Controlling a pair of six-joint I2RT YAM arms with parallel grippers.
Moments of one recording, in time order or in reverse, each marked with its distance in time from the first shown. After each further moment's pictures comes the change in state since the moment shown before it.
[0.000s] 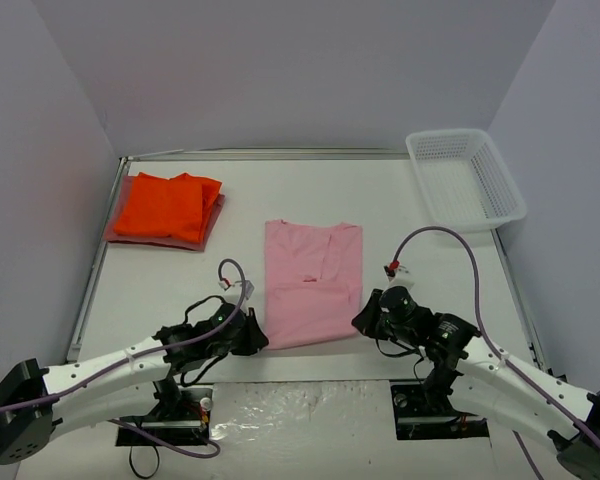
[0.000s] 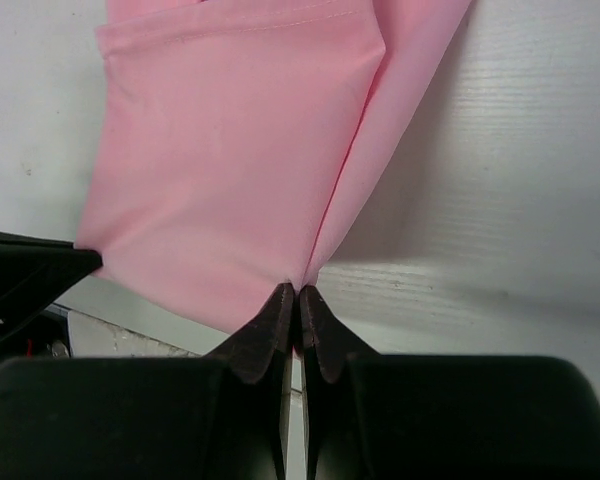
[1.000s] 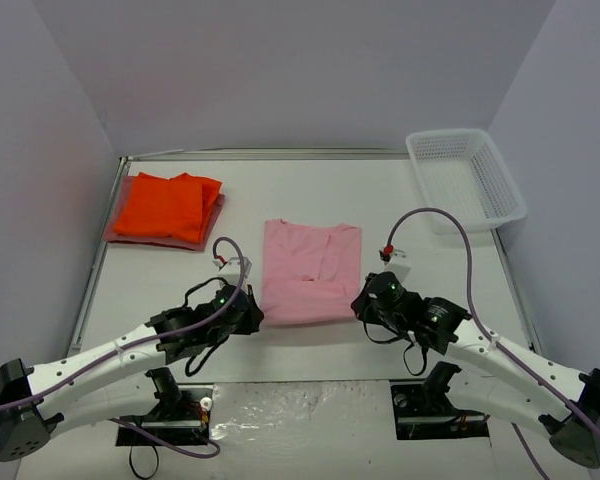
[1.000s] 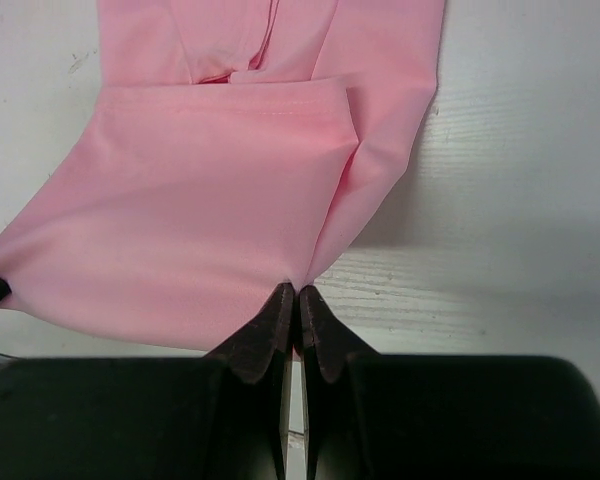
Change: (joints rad) left arm -0.021 0.000 0.246 -0.221 -0.216 0.058; right arm 0.027 0.148 0.149 -0.046 0.158 -0.015
